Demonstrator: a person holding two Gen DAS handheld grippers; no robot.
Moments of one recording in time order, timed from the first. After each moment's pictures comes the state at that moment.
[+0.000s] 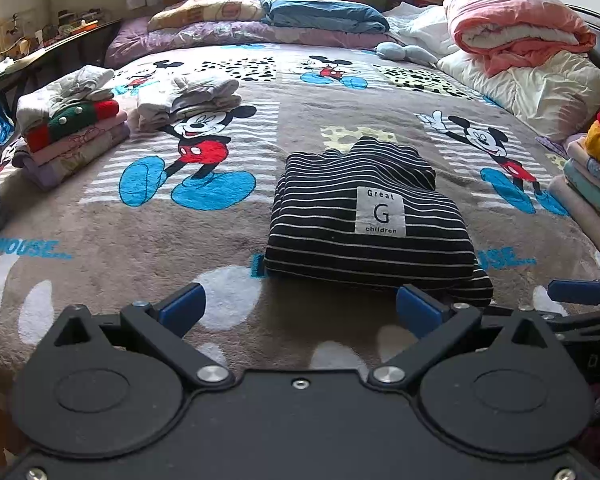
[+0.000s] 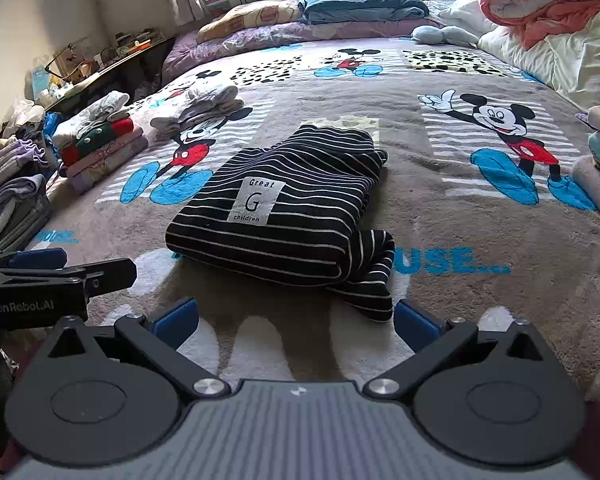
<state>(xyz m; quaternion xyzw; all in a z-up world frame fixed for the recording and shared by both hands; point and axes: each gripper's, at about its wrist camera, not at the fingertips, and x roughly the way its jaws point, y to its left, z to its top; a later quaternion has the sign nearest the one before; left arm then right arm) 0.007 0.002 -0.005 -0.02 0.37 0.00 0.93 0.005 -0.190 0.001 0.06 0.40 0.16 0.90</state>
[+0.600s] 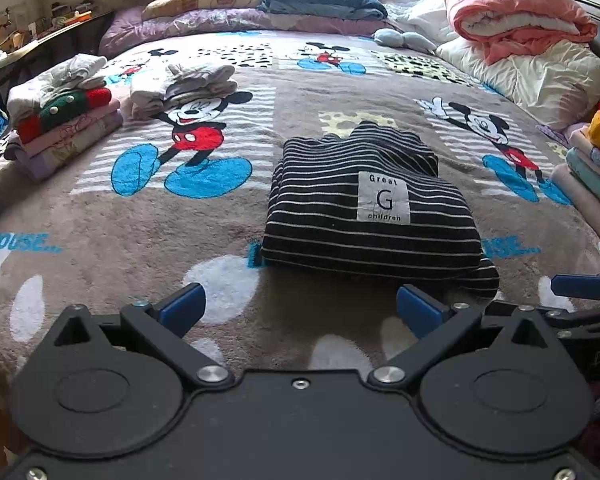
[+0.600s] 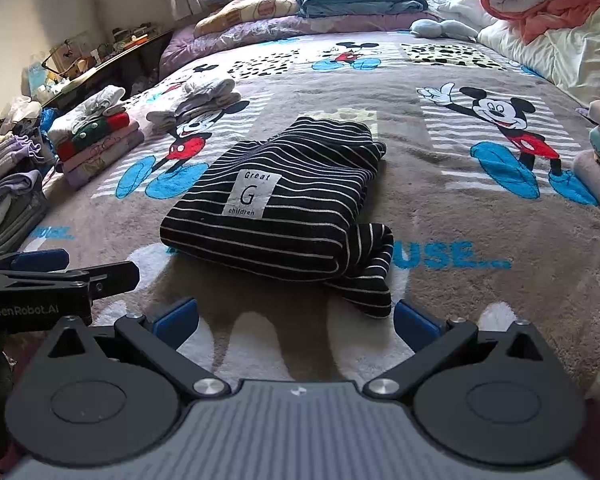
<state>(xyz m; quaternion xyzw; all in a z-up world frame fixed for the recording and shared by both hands) 0.019 0.005 -0.016 -0.02 0.39 -0.01 0.92 0.010 -0.189 -0.005 0.06 0.41 0.16 0.90</state>
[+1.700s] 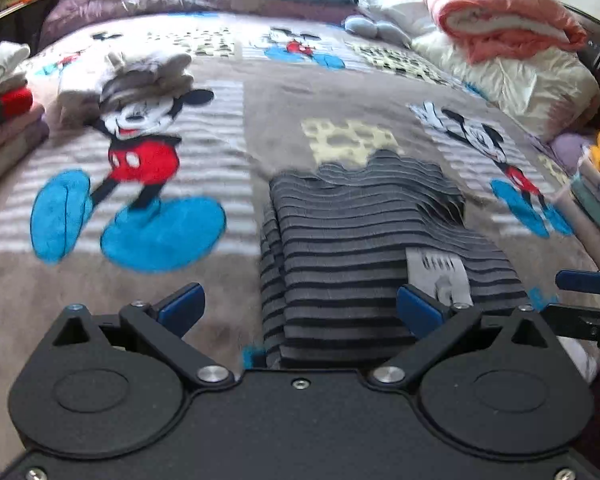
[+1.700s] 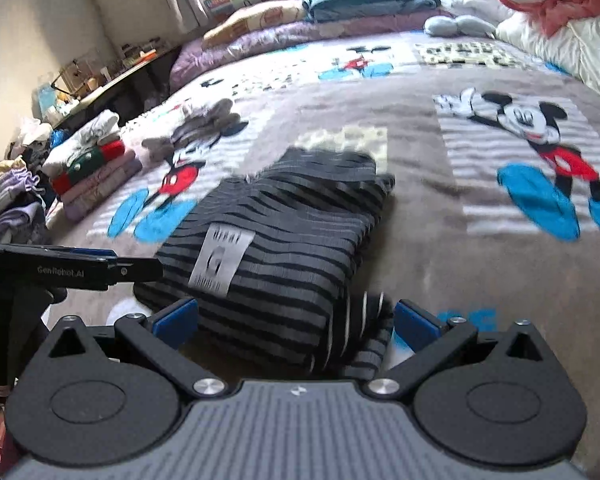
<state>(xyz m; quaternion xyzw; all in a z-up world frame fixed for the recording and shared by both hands) 0.154 0.049 -0.043 -0.04 0.42 -0.10 0.90 0.096 -0.209 -0.019 0.09 0.39 0.19 0.90</state>
